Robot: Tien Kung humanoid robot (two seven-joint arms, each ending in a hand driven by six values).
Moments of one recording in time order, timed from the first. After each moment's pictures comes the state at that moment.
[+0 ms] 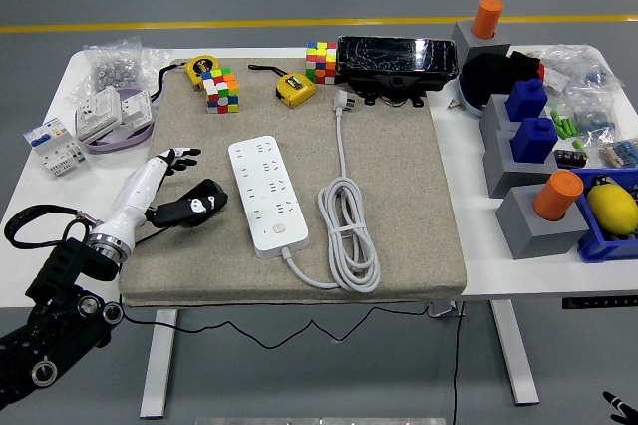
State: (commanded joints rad) left arm -0.28 0.33 -0.86 -1.15 1.66 0.45 0.02; right arm 0.04 -0.31 1.00 0.42 -0.55 -0.05 -0.12
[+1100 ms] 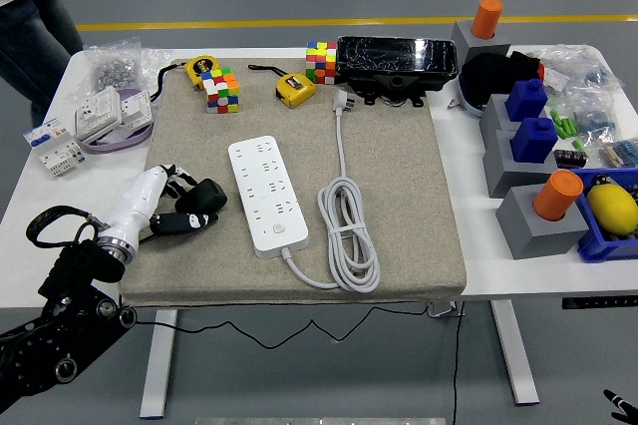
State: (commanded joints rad) left arm -0.34 0.29 -0.79 -1.03 1.73 0.51 0.12; right arm 0.05 -0.31 0.99 0.42 -0.55 -0.05 -0.12
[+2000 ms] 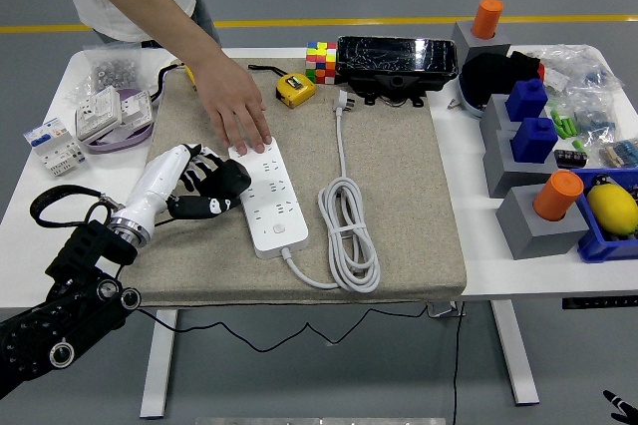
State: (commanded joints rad) left arm -0.40 0.32 -0.76 -1.12 1.62 0.43 -0.01; right arm 0.05 -0.32 0.99 0.42 -0.55 -0.05 -0.11
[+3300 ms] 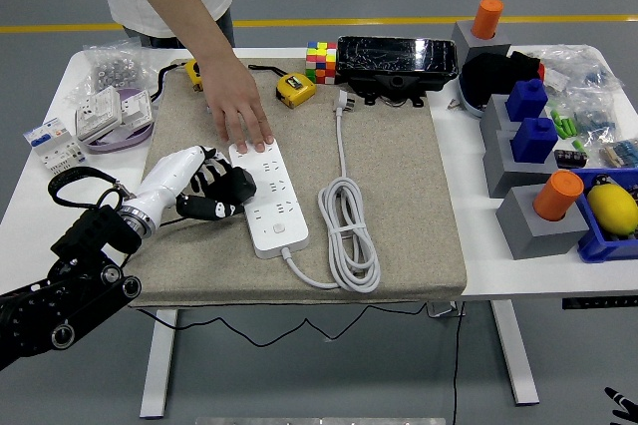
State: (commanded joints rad) left arm -0.51 0.35 -0.63 -1.05 1.60 0.38 0.01; right arm 0.06 -0.33 0.97 0.42 -0.55 -0.05 -0.12
